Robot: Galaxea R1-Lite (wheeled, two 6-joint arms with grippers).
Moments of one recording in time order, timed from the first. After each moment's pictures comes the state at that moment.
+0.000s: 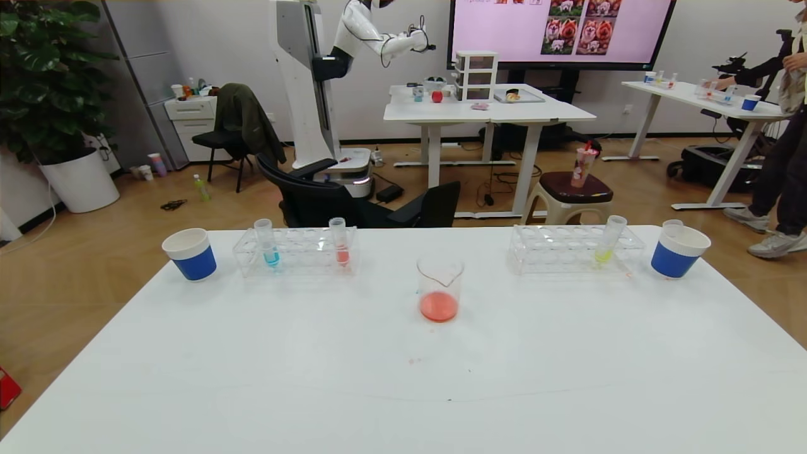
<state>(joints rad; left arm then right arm) 0.00 0.00 0.00 0.00 -0.02 0.05 0.00 0.00 0.00 0.00 0.03 -0.11</state>
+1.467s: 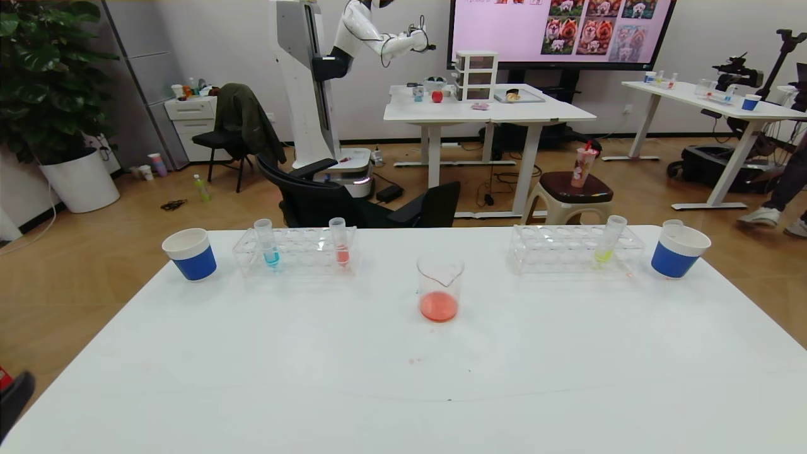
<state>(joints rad) -0.01 0.51 -0.35 -0.21 -0.01 0.06 0.00 0.00 0.00 0.00 0.02 -0.06</state>
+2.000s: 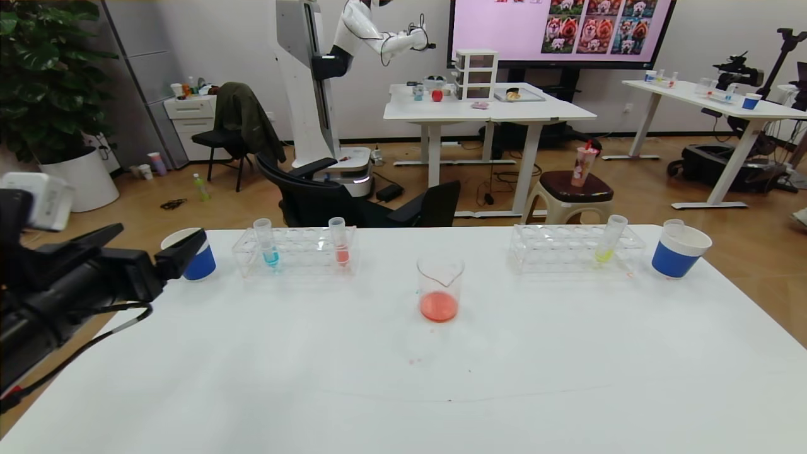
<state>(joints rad) 0.00 1.40 -0.42 -0.94 -0.01 0.05 0.00 0.00 0.00 0.00 0.02 -0.06</state>
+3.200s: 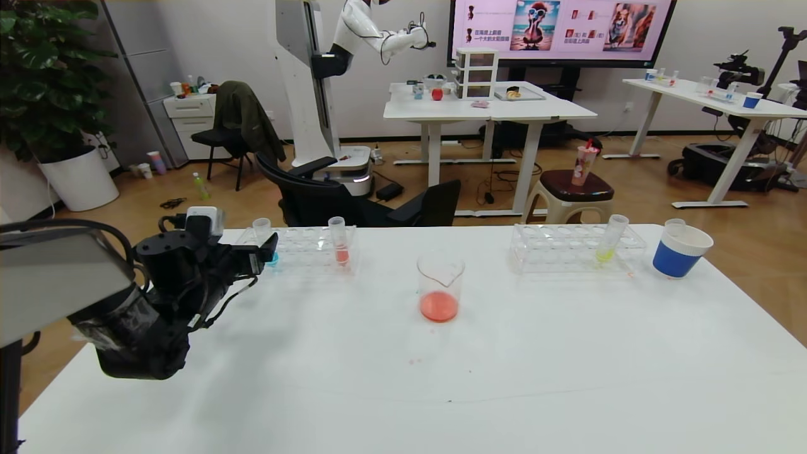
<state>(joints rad) 0.00 2.24 -0.78 -1.44 0.06 0.05 0.00 0.00 0.00 0.00 0.02 -0.06</state>
